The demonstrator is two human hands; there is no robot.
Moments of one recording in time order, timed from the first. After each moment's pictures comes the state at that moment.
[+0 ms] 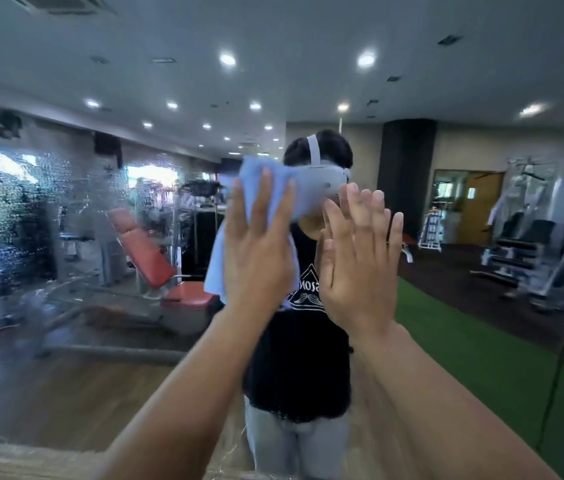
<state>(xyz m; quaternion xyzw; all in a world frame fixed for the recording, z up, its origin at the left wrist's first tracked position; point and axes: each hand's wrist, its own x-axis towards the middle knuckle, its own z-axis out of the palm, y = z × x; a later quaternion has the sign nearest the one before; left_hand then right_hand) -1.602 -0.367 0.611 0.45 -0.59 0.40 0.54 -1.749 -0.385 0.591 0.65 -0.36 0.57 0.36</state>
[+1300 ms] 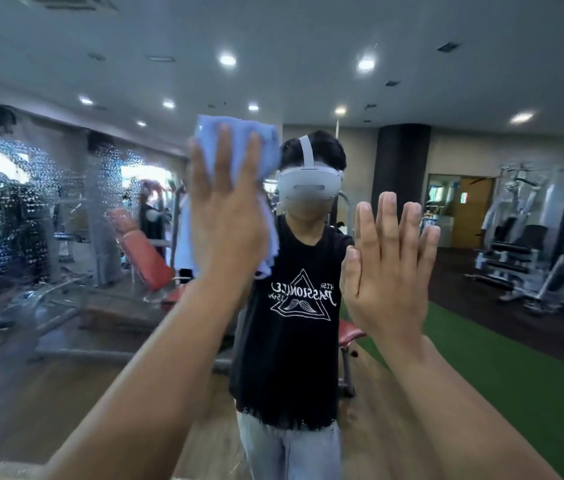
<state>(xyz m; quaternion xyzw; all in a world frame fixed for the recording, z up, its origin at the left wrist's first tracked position) -1.497 -0.358 0.653 0.48 -0.55 0.39 0.56 -1.702 -0.403 0.574 0.60 -0.45 0.51 0.43</state>
